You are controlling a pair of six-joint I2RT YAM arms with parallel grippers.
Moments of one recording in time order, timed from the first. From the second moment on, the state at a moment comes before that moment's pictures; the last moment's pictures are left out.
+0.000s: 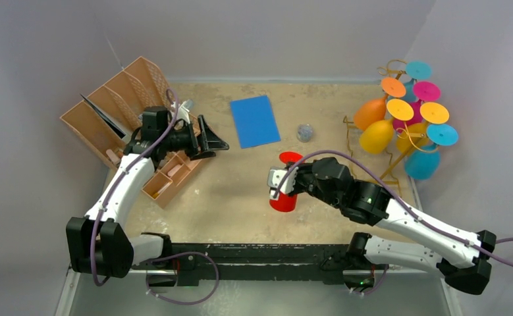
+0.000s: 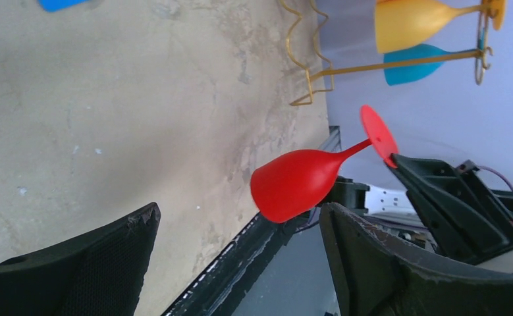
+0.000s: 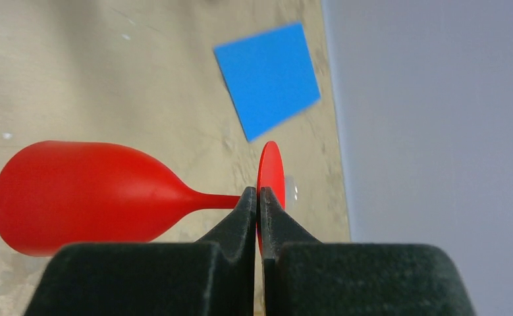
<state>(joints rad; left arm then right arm) -0.11 1.23 0.97 -0.42 0.84 -0.58 1.05 0.90 0.94 -0.49 0.27 -0.79</state>
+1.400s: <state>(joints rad) -0.40 1.33 0.78 0.38 1.03 -1.43 1.05 0.94 0.83 -0.19 -0.24 -1.11</state>
